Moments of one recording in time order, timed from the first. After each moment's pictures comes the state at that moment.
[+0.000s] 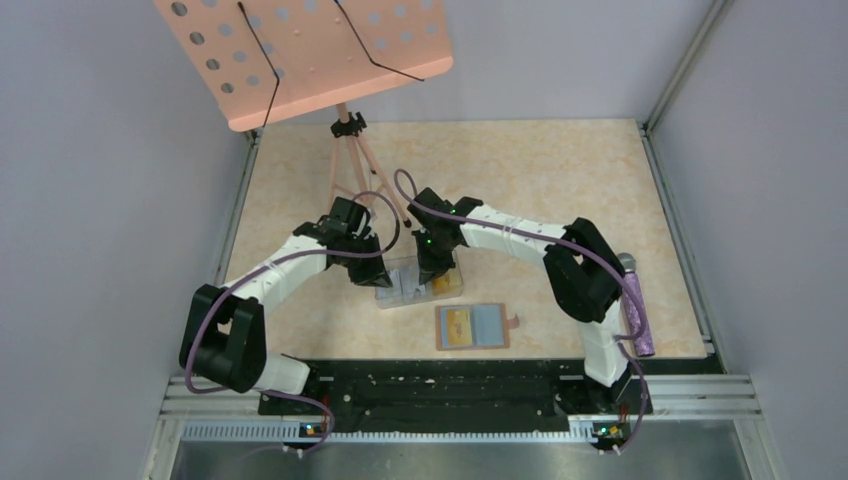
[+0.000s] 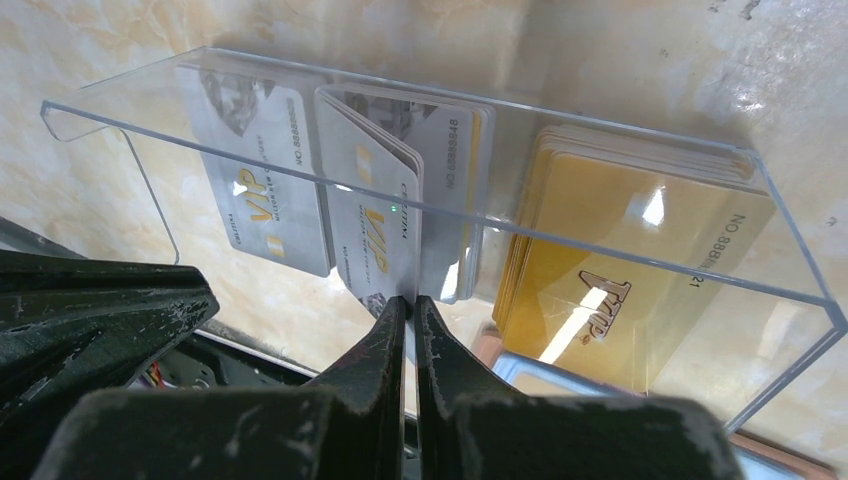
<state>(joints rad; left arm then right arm) -0.36 1.41 0.89 -0.62 0.33 -0.55 0.86 2.02 1.55 -0.73 -0.17 0.68</state>
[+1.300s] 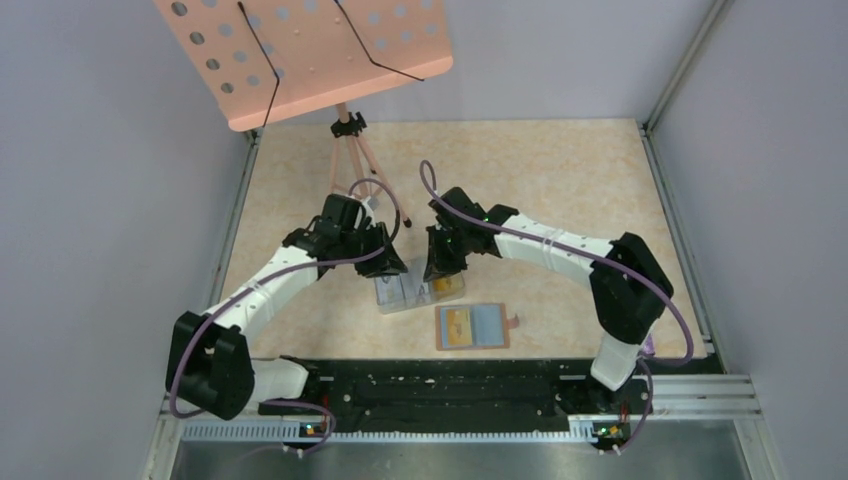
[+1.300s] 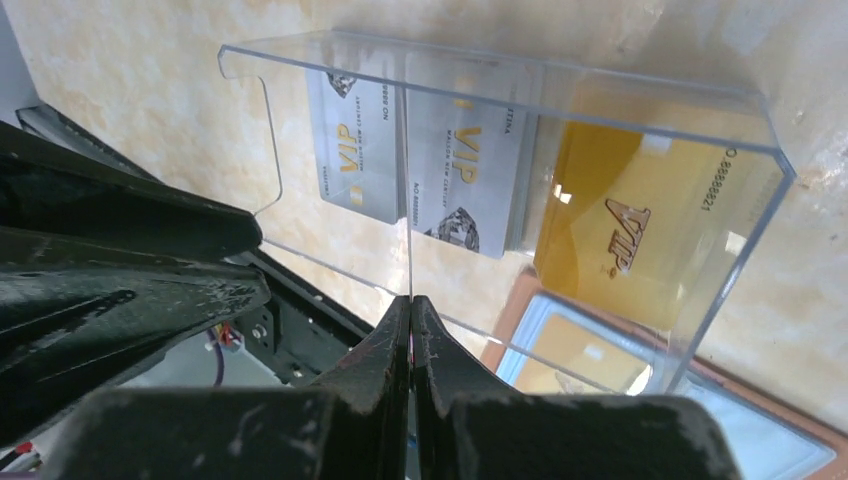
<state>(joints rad) -0.39 1.29 0.88 -0.53 0.42 -0.62 0.83 1.78 1.33 -0.54 -0.26 0.71</state>
